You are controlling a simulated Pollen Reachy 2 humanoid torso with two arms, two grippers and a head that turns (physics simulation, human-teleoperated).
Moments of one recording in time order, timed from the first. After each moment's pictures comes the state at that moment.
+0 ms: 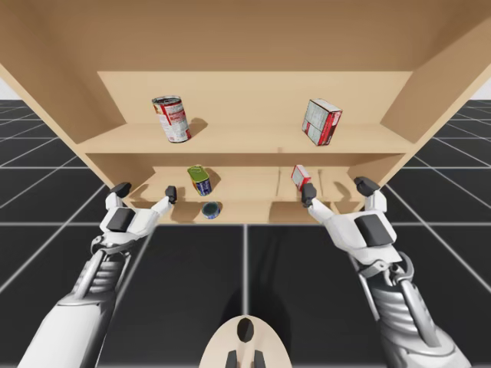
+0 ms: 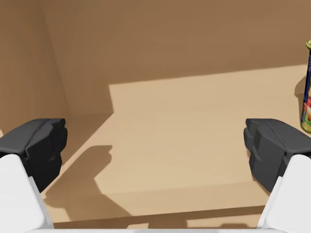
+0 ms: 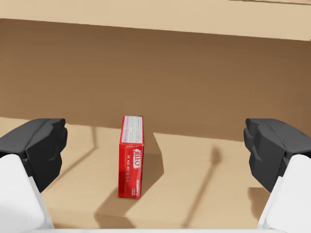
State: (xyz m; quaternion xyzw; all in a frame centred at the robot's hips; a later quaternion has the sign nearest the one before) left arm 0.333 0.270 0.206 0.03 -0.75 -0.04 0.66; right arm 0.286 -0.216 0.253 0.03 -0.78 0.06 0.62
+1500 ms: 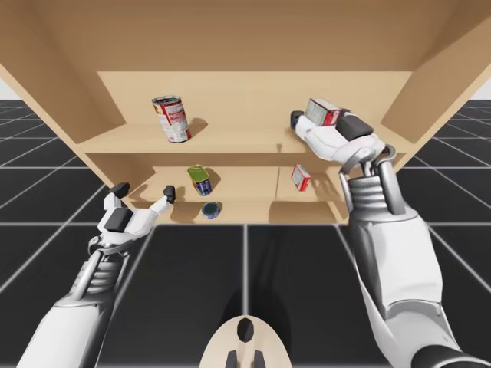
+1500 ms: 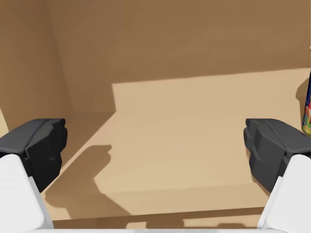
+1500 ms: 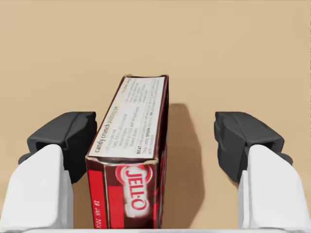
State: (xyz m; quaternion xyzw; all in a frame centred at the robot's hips) left arm 0.331 0.272 0.209 0.03 -0.75 -0.03 0.67; right arm 0.396 -0.181 0.379 0.05 -0.74 0.06 0.67
